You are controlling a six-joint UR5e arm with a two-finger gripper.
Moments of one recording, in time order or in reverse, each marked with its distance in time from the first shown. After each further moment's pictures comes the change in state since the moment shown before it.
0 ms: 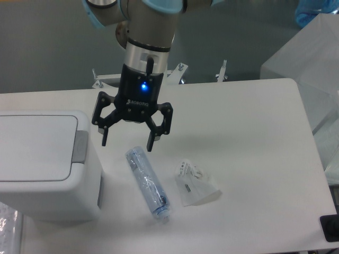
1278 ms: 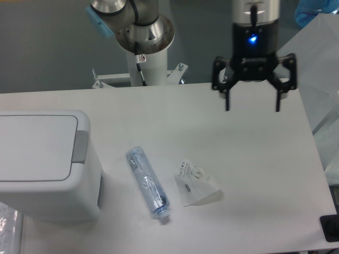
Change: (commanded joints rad) arm 0.244 0.028 0.181 -0.144 0.184 0.425
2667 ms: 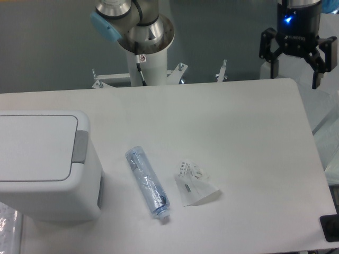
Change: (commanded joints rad) arm 0.265 -0.001 0.032 -0.179 0.061 1.030
